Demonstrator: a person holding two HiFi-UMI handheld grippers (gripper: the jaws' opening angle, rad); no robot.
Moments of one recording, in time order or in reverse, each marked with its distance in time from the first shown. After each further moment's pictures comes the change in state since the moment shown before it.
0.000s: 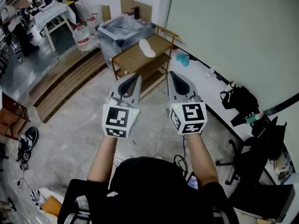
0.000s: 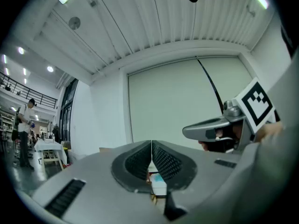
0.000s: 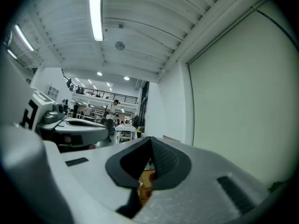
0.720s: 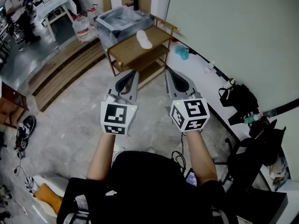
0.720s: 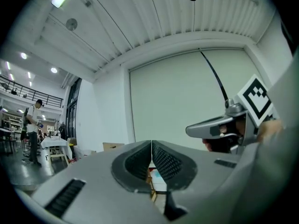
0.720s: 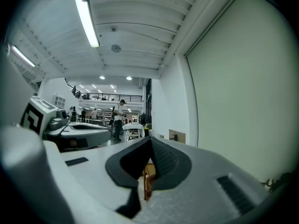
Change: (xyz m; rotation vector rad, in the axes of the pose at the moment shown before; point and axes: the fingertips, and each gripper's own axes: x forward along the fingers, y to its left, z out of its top) left arm 0.028 -0.059 -0.021 0.006 0.061 0.071; right arm -0.028 -0.057 -0.037 0.094 0.041 0.108
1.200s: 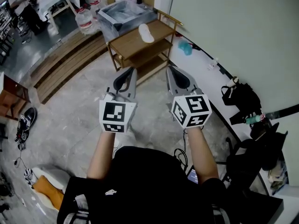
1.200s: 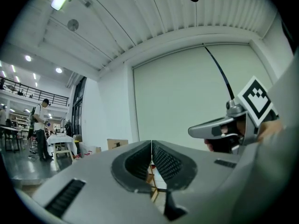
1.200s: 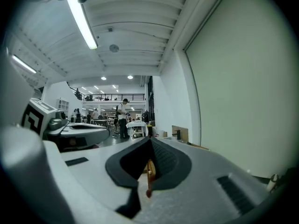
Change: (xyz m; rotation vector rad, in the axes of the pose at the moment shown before) left arm 0.012 -0.012 -0.019 -0.013 0.034 0.064; right arm 0.003 -0.025 -0.024 0.050 0.032 0.057
